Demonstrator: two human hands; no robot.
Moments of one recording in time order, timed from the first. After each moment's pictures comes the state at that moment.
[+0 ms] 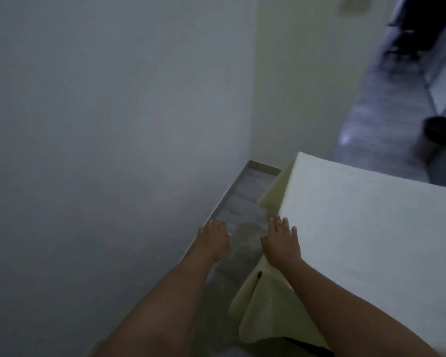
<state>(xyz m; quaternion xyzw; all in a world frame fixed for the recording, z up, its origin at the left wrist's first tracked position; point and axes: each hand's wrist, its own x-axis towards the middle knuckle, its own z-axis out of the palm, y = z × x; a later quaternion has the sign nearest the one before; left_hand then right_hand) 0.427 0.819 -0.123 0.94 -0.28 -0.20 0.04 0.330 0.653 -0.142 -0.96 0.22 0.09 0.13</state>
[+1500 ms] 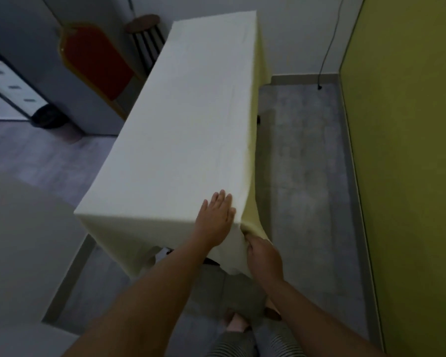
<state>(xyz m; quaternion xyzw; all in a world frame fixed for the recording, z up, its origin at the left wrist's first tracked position) 0.442 0.678 -0.162 0.31 -0.94 -0.15 -0.10 0.390 0.835 -0.194 -0.34 0.87 -0.28 0.24</state>
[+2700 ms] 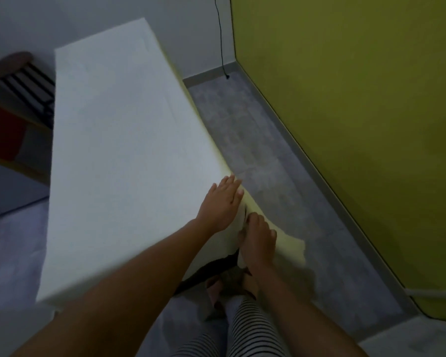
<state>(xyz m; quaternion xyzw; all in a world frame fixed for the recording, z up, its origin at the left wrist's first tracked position) 0.431 0.648 -0.155 0.04 -0.97 -0.24 -0.09 0.466 0.764 -0.233 -0.05 0.96 -0.26 0.06</state>
